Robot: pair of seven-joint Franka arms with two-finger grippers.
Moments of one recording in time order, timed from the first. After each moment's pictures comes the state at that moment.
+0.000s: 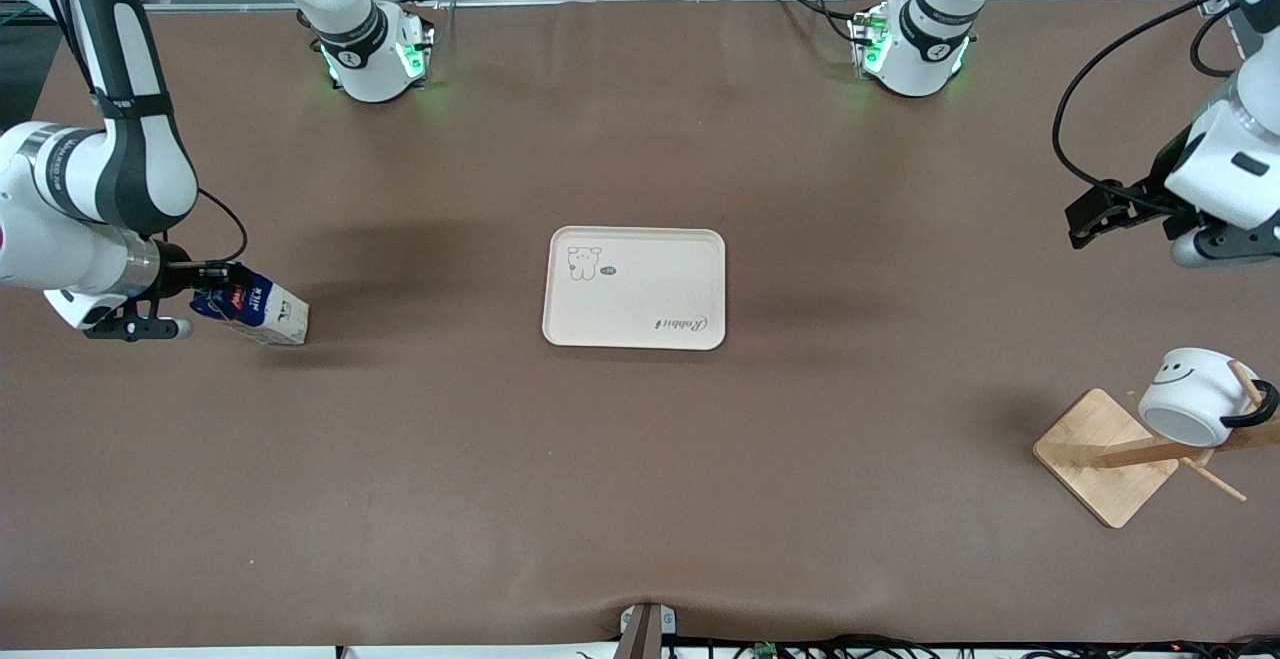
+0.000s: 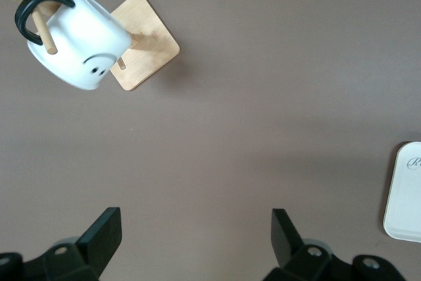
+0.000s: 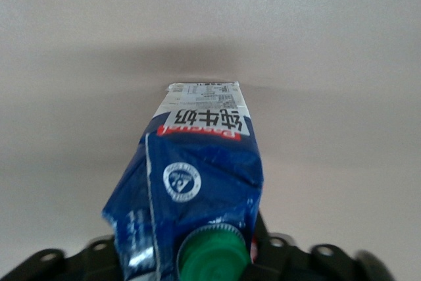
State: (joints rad) left arm 0.09 0.00 -0.20 -1.62 0.09 1.67 -0.16; right arm -0.01 0.22 -0.18 -2.04 0.03 2.01 -0.20
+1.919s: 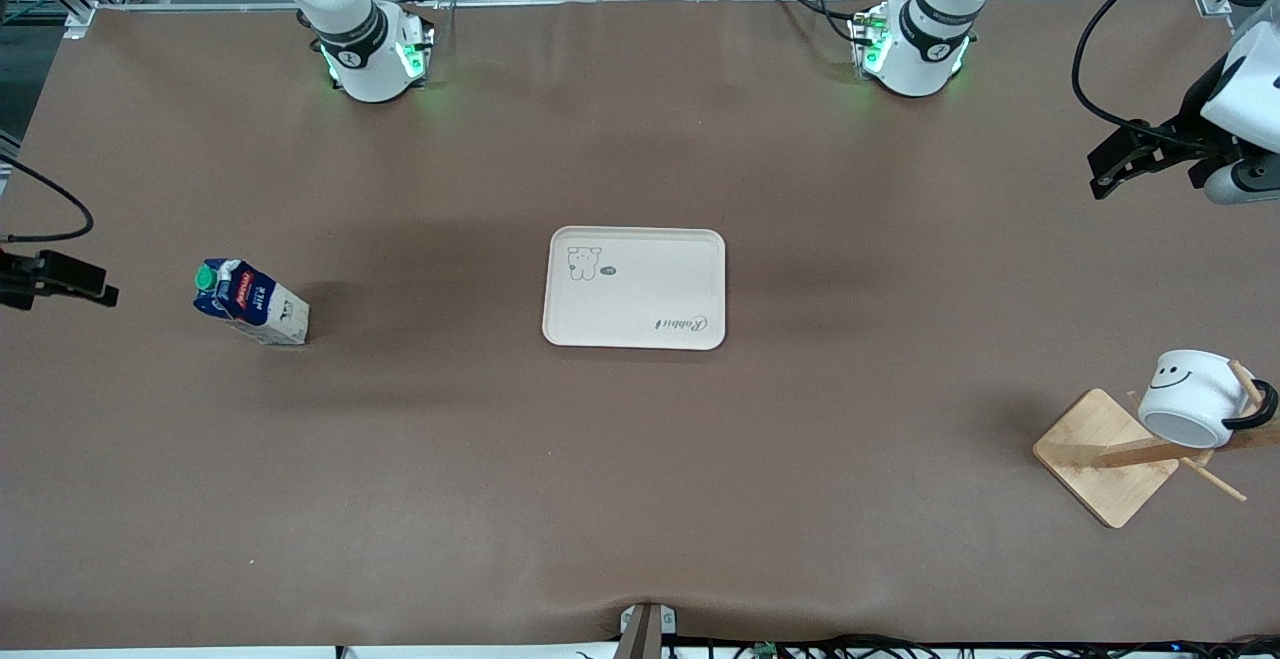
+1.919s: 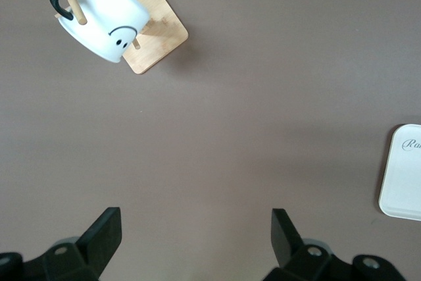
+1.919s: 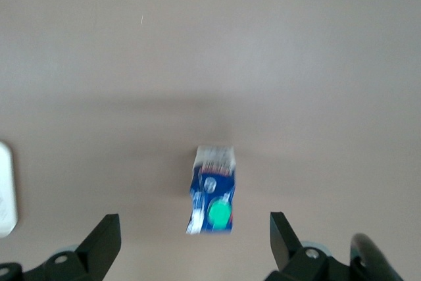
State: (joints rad) left arm 0.09 -0.06 -0.19 -1.59 0.09 1.56 -0.16; right arm -0.02 0.25 -0.17 -1.38 0.07 1.52 -0.20
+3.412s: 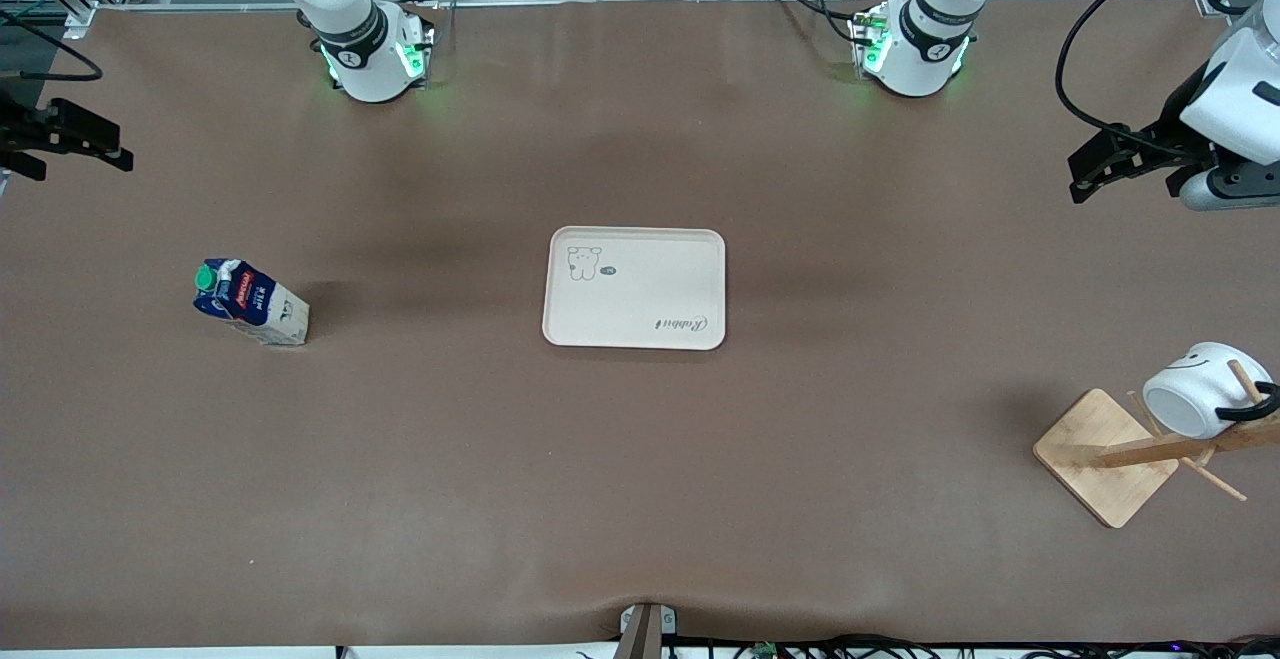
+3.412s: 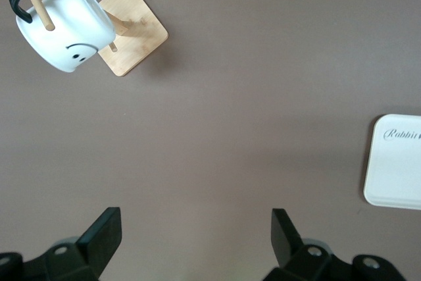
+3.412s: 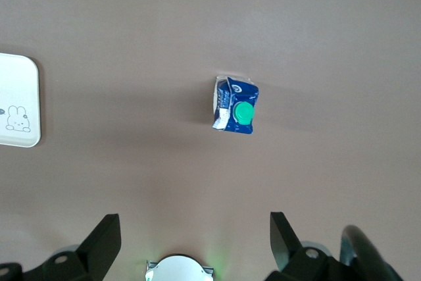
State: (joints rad) left arm 0.08 -0.03 -0.20 -1.57 0.05 1.54 -0.12; right arm 0.03 -0.07 -0.13 -1.61 0.00 1.43 -0.20
